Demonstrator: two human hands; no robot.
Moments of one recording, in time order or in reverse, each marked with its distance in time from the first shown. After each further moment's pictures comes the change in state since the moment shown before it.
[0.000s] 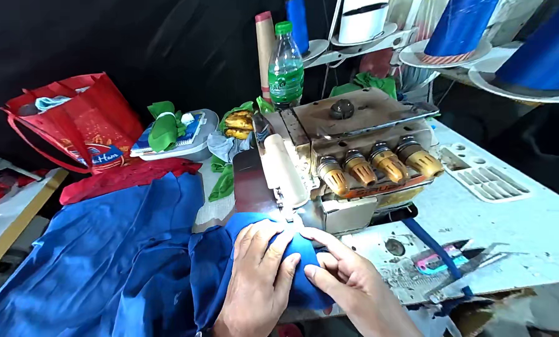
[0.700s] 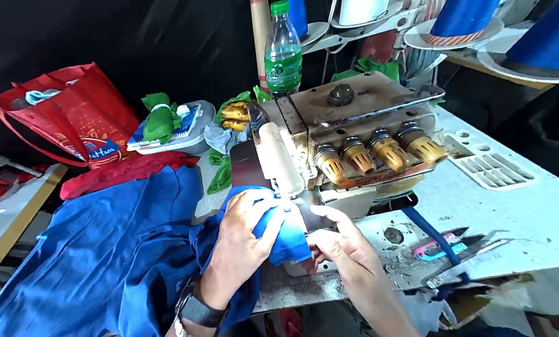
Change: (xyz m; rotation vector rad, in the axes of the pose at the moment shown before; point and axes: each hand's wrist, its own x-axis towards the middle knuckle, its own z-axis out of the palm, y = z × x) left_hand 0.037 -0.023 -0.012 -0.086 -0.044 -0.020; right_hand 0.005 0.020 0.007 0.131 0.167 -0.156
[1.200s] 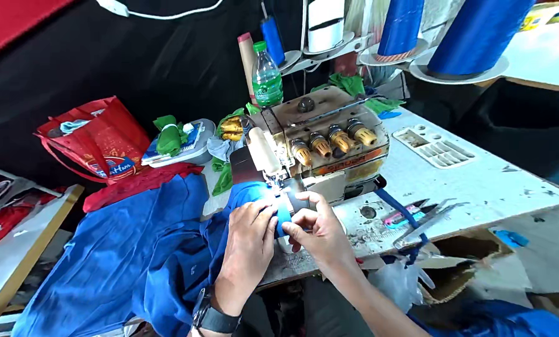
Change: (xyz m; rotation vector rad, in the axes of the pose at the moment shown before) left_hand -0.030 0.029 -0.006 0.166 -0.025 0.068; right_hand -0.007 -0.016 0.024 -0.014 0.125 0.056
